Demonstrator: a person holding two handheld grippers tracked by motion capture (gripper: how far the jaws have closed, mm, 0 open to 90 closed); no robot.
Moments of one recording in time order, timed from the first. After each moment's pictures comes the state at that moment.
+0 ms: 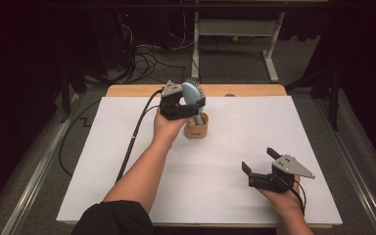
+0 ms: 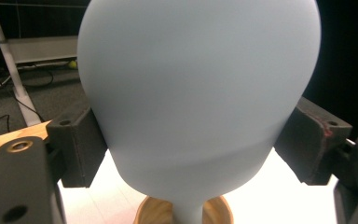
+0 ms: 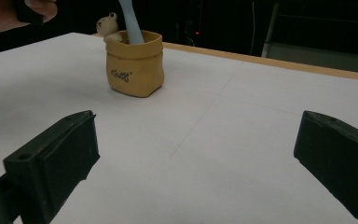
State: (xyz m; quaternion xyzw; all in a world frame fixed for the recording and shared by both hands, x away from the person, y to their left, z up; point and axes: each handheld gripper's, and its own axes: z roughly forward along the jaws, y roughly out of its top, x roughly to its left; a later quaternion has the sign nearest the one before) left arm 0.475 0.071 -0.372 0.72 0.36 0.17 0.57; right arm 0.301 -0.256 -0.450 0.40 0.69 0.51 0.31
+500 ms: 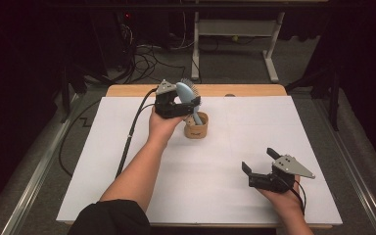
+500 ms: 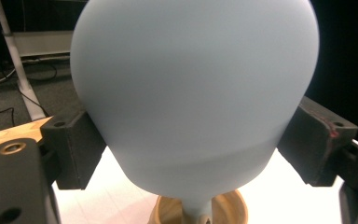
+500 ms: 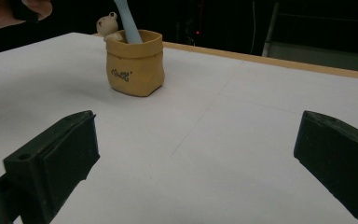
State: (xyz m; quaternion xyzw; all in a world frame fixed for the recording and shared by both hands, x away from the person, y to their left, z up) left arm 0.478 0.085 -0.373 0.72 0.37 0.17 0.56; right arm 0.301 -0.257 -0.451 0.40 0.69 0.51 0.30
